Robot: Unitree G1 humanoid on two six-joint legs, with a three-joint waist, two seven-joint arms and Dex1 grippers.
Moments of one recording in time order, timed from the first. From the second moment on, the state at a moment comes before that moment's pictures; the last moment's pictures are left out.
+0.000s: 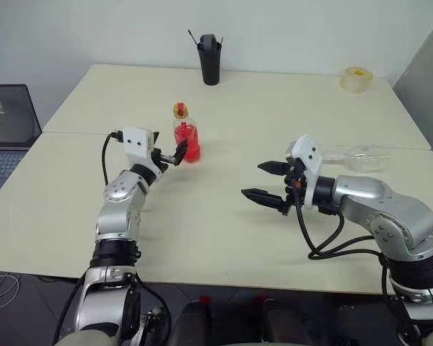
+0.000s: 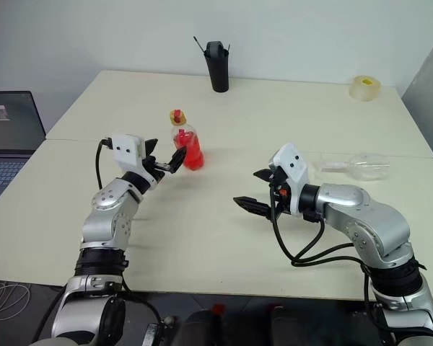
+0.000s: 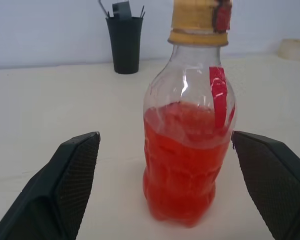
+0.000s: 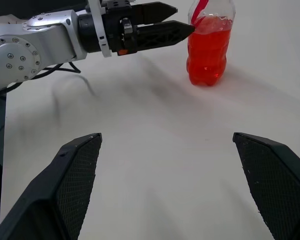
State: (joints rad) left arm -0.60 0.33 0.16 0.34 -0.23 0.14 -0.41; right arm -0.52 -0.57 0.10 -0.48 0.64 0.95 0.58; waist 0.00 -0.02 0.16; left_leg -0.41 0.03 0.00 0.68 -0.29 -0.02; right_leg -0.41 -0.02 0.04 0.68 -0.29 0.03
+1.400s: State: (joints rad) left arm -1.02 0.24 0.16 1.22 -0.14 -0.28 -0.43; right arm -0.61 -0.47 0.09 -0.42 0.59 0.97 0.43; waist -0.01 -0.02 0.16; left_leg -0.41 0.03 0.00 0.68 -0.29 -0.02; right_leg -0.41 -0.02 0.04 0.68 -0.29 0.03
